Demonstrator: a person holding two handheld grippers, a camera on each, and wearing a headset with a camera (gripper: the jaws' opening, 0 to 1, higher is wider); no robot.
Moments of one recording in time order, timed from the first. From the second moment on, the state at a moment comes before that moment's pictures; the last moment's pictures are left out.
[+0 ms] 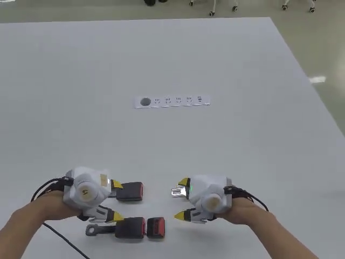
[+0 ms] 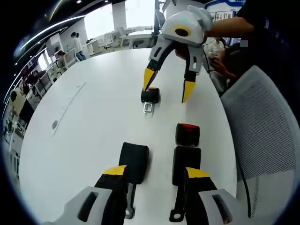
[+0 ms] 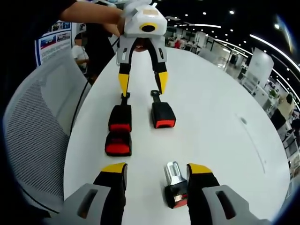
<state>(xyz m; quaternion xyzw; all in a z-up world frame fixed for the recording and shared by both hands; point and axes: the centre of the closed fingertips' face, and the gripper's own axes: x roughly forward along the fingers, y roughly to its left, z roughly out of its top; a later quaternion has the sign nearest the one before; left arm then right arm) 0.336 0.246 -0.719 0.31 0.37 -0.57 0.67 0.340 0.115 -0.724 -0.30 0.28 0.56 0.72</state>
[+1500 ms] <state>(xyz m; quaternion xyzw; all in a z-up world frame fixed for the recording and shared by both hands) 0.376 0.259 -0.768 0.40 0.42 -0.57 0.58 0.373 0.057 -0.770 -0.35 0.34 0.57 0.66</state>
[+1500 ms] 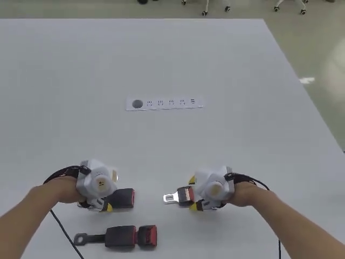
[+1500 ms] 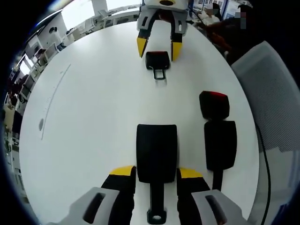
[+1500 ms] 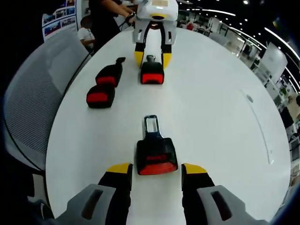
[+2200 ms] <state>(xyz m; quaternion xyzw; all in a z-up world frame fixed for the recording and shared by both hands) 0.375 0.257 -0.775 0.39 0.42 -0.57 0.59 0.376 0.059 -0.780 -0.33 0.34 0.57 0.67</state>
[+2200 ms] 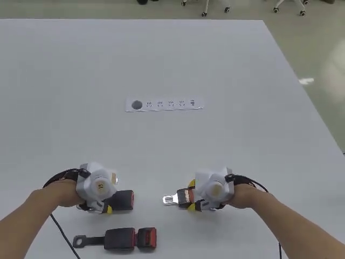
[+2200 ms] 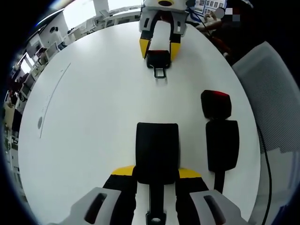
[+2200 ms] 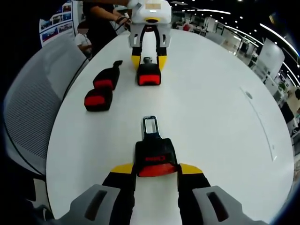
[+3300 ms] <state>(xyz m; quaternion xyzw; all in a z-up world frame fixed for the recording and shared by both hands) 0.375 0.256 -0.775 0.38 0.45 -0.56 0.58 0.378 0.084 -0.776 -0.33 0.34 0.56 0.68</state>
